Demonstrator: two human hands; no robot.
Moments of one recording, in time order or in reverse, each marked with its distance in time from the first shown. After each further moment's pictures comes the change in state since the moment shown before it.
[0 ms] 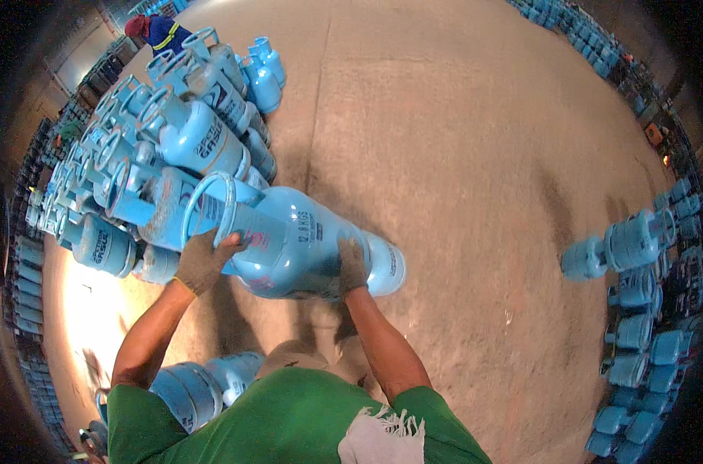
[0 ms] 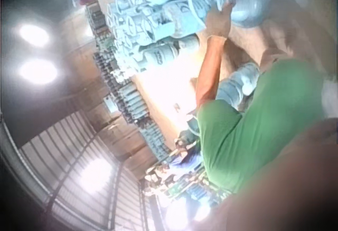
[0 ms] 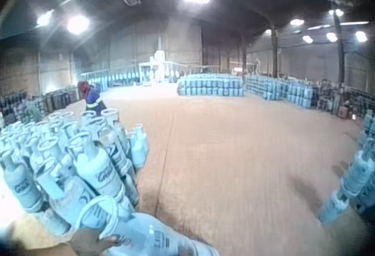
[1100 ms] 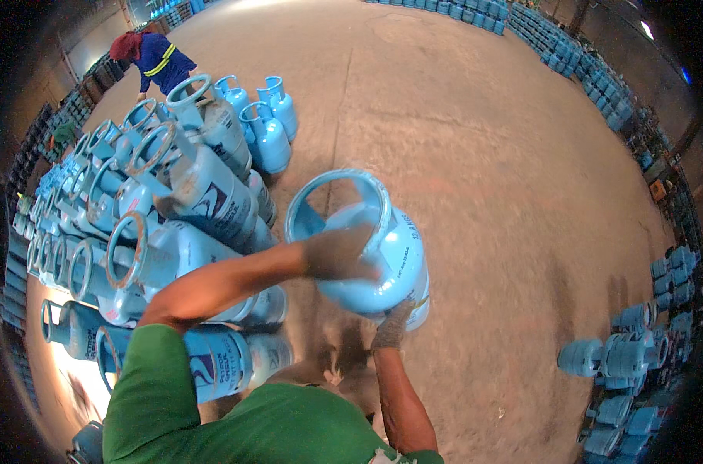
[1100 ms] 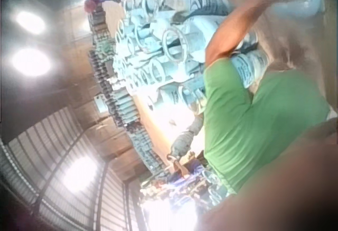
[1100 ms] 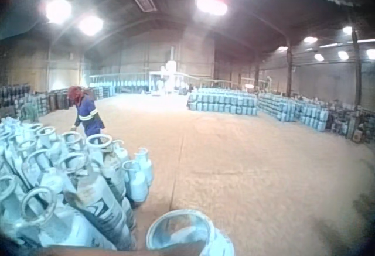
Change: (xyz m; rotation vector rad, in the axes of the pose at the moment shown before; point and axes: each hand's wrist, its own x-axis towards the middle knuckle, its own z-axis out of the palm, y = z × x) left_hand 0.617 0.103 -0.105 -0.040 -0.318 0.766; right_hand 0.392 -0.146 0.177 0.020 0.457 -0.018
